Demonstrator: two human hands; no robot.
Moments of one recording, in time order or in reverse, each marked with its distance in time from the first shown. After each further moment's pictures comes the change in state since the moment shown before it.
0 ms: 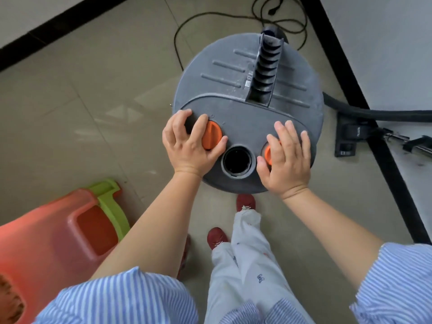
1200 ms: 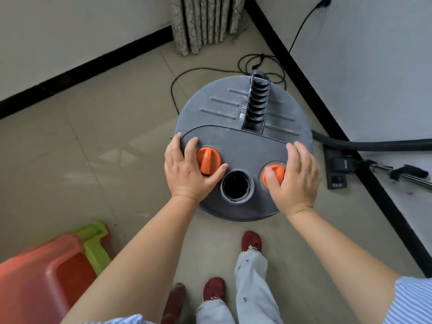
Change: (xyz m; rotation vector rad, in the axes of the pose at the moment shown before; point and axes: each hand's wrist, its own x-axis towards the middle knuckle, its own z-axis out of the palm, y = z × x) left_hand 0.006 -0.005 0.001 -0.117 -0.104 -0.096; right_hand 0.014 0.003 -0.006 -0.015 -0.023 0.410
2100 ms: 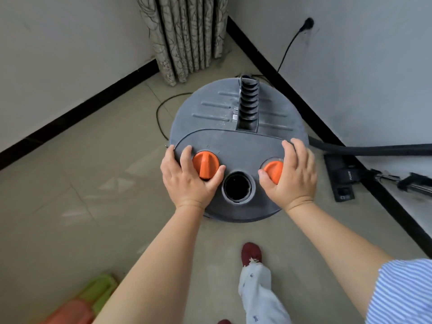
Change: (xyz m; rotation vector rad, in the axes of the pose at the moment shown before) left_hand 0.117 -0.013 0.032 -0.055 -0.066 -0.075; right_hand 0.105 -0.028 0.047 -0.071 -0.004 0.062
